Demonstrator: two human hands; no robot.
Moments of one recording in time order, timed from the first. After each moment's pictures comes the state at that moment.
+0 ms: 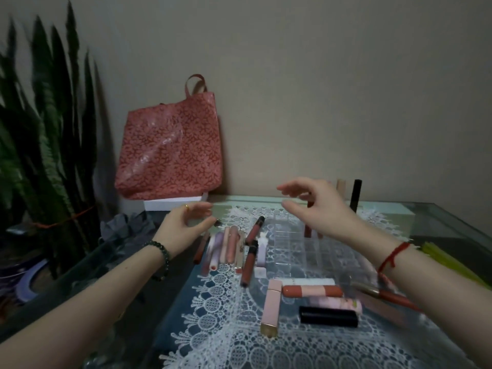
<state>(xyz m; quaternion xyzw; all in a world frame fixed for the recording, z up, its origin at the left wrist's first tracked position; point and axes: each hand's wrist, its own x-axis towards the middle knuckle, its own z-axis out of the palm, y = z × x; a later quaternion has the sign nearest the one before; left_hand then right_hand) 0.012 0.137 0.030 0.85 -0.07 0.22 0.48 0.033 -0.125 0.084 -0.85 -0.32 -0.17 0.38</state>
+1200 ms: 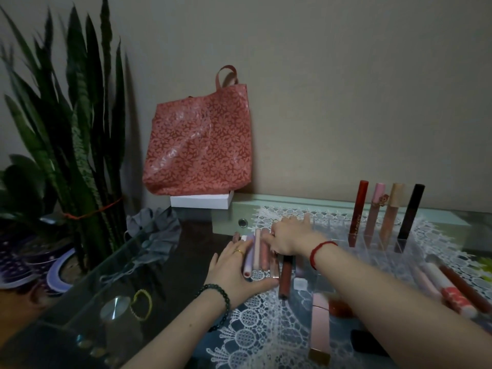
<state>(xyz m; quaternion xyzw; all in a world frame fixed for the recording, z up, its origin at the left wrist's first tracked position) 0.006 0.116 -0.044 0.94 -0.01 0.13 0.30 0.100 -0.008 0.017 -0.98 -0.22 0.00 -0.03</state>
